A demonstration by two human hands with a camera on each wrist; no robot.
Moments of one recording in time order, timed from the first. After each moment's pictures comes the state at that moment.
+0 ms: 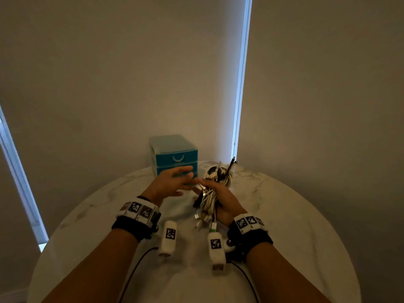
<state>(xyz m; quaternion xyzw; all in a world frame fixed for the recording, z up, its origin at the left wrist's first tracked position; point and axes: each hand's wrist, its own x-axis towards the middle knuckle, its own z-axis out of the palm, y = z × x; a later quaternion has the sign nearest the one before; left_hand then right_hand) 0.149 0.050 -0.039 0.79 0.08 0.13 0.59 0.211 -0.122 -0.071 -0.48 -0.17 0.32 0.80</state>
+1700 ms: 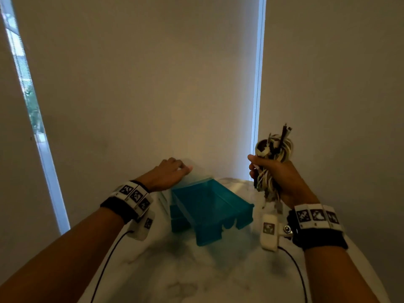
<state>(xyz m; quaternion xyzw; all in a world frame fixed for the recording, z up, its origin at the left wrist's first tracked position) 0.136 0.100 0.044 0.97 0.12 0.10 0.17 0.245 -0.215 0.046 -0.61 -0.24 0.09 0.75</state>
